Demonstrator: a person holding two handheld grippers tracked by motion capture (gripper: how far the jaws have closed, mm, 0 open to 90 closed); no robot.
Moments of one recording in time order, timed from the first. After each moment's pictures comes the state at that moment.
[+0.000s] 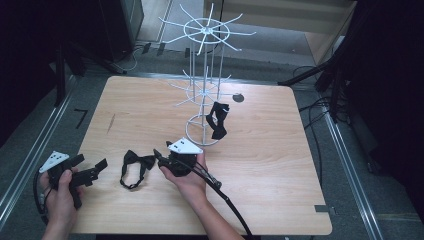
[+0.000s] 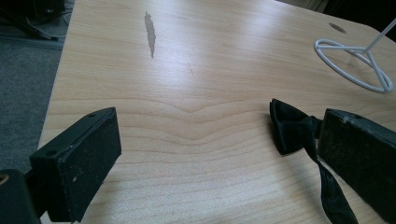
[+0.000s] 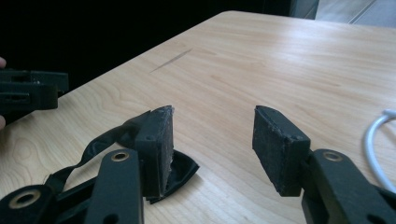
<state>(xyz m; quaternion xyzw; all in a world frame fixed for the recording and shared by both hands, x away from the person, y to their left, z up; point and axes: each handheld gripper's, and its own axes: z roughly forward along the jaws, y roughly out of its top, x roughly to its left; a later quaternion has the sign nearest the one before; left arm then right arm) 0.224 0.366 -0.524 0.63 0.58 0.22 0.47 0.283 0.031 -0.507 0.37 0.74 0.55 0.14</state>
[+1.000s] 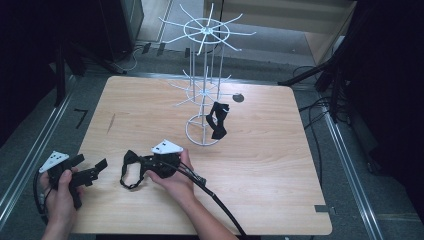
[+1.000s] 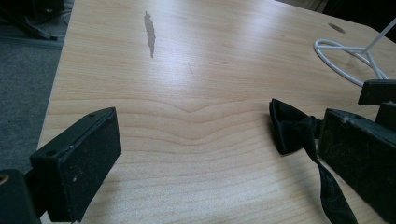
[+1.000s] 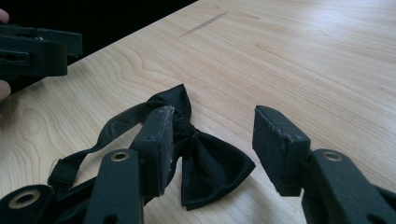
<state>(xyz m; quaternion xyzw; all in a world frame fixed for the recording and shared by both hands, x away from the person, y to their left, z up) 0.224 0.367 -0.524 0.63 0.58 0.22 0.47 0.288 0.074 -0.527 0.34 0.78 0.51 0.10</state>
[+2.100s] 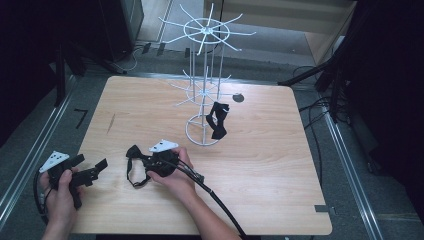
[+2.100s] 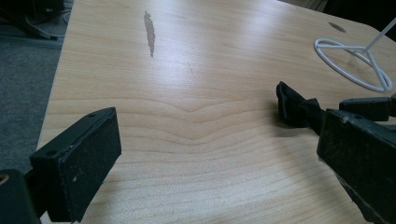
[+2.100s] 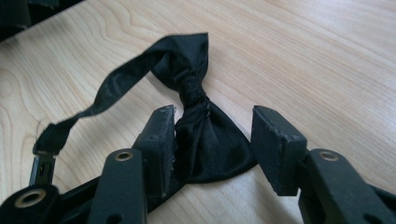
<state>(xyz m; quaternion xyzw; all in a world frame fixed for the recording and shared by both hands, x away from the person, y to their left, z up) 0.225 0.366 -0.524 0.63 0.58 0.22 0.47 0.298 0.079 -0.537 0.34 0.82 0.45 0.08</state>
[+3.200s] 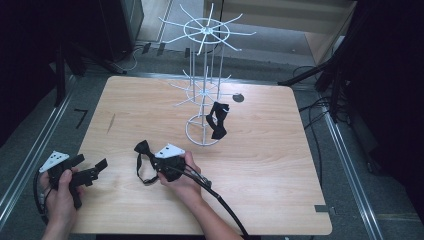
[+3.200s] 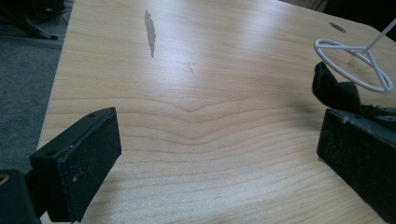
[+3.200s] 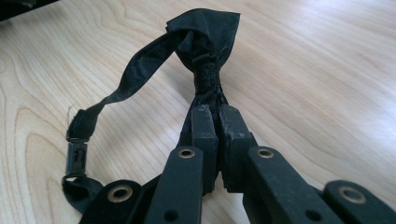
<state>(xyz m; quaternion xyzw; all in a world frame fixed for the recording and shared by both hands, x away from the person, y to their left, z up) 0.225 0.366 -0.524 0.63 0.58 0.22 0.47 0.284 0.057 -0.534 0.32 0.82 0.45 0.12</state>
